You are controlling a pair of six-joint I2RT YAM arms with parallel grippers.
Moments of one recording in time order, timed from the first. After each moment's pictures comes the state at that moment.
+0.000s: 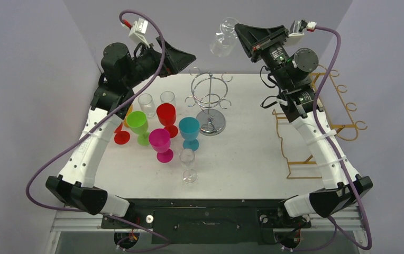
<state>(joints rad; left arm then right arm) -0.37 1.45 1.78 -0.29 0.43 -0.71 0.36 1.40 1.67 0.09 -0.16 1.34</state>
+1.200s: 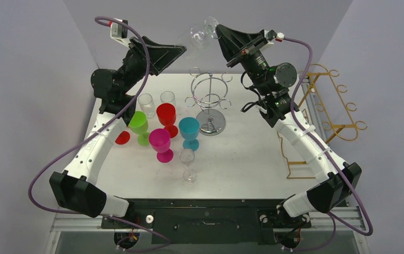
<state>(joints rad) -0.31 1.41 1.46 0.73 0.66 -1.35 0.54 1.45 1.55 0.53 -0.19 1.81</state>
